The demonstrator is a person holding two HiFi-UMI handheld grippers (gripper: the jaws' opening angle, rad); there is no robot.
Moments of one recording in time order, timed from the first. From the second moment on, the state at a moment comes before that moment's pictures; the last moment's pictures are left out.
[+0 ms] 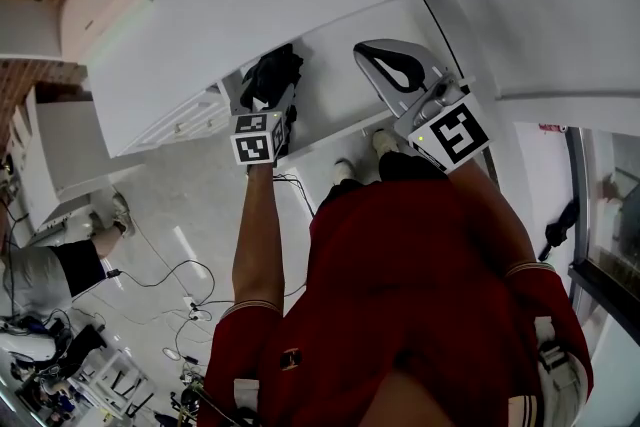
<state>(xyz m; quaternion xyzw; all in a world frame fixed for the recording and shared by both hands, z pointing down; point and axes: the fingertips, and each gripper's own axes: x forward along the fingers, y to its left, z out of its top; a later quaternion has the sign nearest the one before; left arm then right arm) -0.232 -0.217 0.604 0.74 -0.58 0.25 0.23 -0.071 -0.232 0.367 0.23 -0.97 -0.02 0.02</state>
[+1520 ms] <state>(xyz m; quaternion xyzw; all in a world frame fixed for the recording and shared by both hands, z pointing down) -0.227 -0.224 0.720 0.69 -0.50 0.41 0.34 -0.020 -0.270 0.405 0.26 -0.96 0.01 0.07</state>
